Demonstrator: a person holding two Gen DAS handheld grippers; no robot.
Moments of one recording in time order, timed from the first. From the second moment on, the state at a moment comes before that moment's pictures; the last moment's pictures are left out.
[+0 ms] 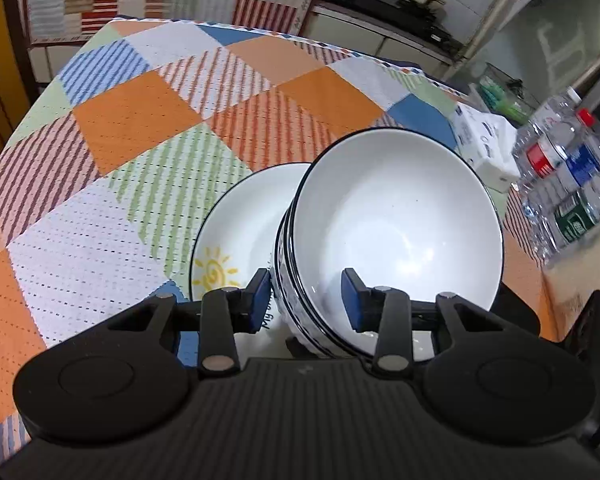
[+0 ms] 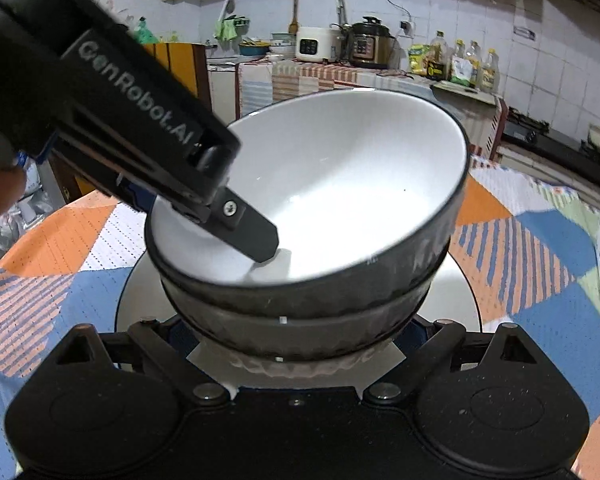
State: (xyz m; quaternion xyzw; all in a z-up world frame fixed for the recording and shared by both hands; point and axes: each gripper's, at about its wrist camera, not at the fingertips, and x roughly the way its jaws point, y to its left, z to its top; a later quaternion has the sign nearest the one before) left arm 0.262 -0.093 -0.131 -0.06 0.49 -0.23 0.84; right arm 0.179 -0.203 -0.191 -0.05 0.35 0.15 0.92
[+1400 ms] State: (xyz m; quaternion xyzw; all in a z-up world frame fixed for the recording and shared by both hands) left arm 0.124 -0.034 -0.001 0.01 0.39 -0.19 0.90; right arm 0.074 -0.250 -0.066 0.05 0.37 -0.03 0.93
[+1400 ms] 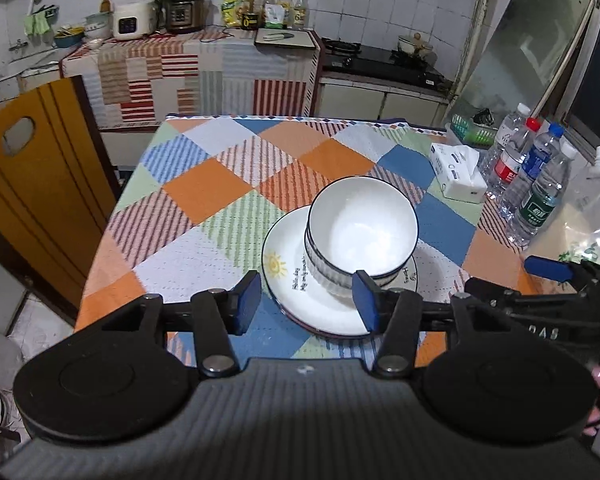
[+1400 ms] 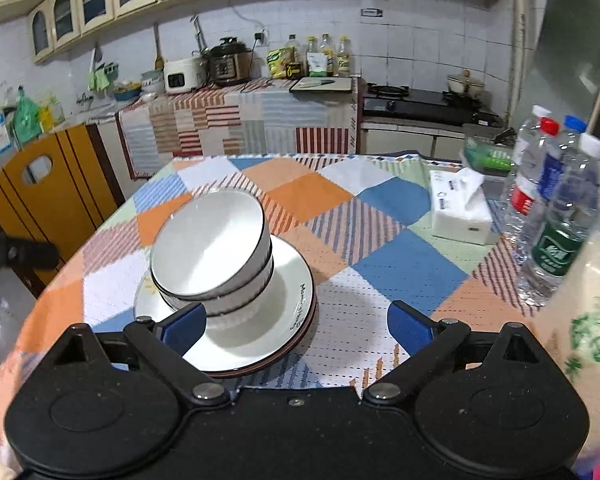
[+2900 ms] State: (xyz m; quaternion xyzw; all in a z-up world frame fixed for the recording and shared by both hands) left arm 0.022 -0.012 0.000 0.02 0.37 -0.14 0.92; right arm -0.029 -0.190 -0.014 -0.01 0.38 -0.08 0.92
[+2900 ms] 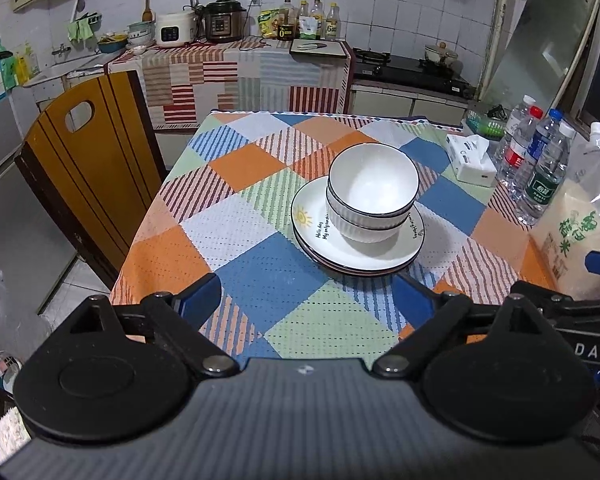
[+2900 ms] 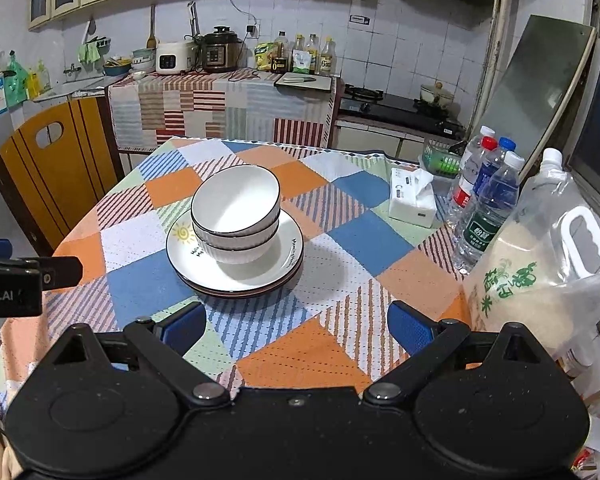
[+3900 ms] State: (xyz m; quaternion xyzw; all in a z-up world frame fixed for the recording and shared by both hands) left arm 0.012 -0.019 -0.001 0.04 0.36 -0.13 0.92; right arm -0.034 -0.185 -0.017 -0.02 0.38 -0.09 0.92
